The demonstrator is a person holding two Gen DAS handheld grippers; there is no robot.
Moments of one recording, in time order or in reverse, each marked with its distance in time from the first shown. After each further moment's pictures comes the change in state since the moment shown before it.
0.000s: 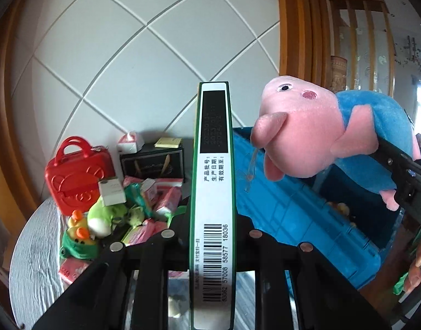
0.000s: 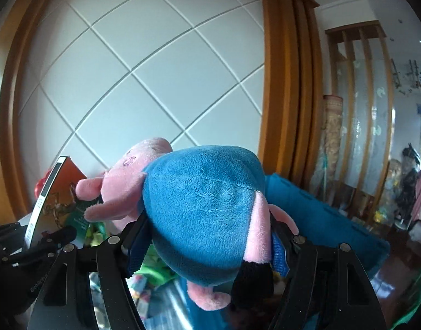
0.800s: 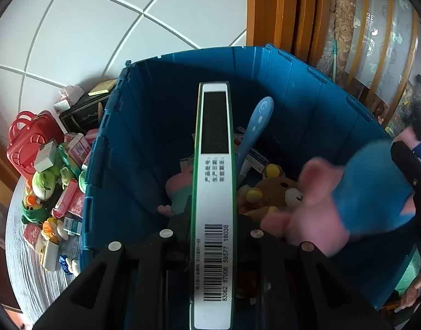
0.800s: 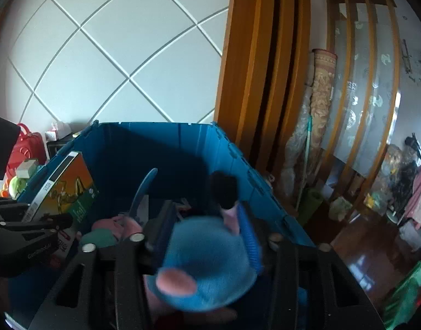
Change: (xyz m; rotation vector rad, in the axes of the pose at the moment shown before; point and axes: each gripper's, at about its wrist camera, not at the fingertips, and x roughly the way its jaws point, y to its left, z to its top) left arm 0.170 -0.251 0.009 0.010 0.437 0.118; right arm 0.138 -0.254 -0.056 -0.041 0.261 0.010
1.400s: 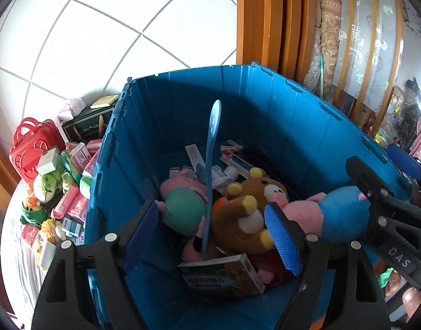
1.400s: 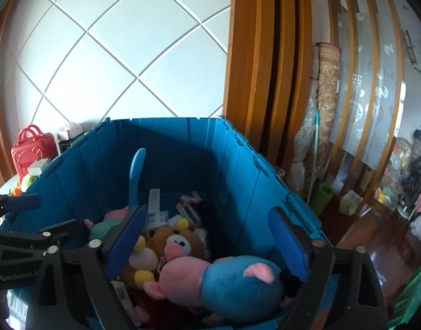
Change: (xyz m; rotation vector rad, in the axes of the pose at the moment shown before) left arm -0.037 -0.004 -0.038 0.003 -0.111 -0.045; right arm -0.022 -0.008 -0.026 0.027 -0.010 0.064
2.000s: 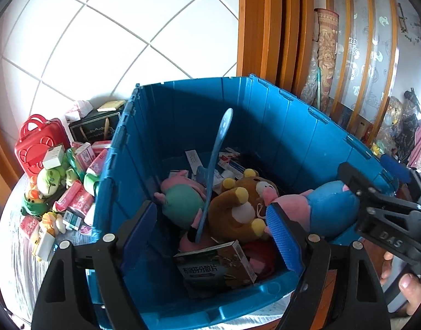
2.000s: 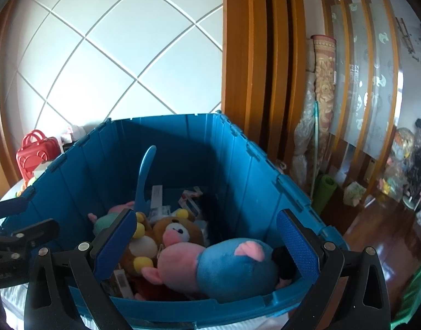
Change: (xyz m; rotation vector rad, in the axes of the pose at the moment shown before) left arm -0.036 0.000 -0.029 -0.043 -0.078 0.011; right arm -0.008 -0.012 -0.017 0.044 0.009 0.027
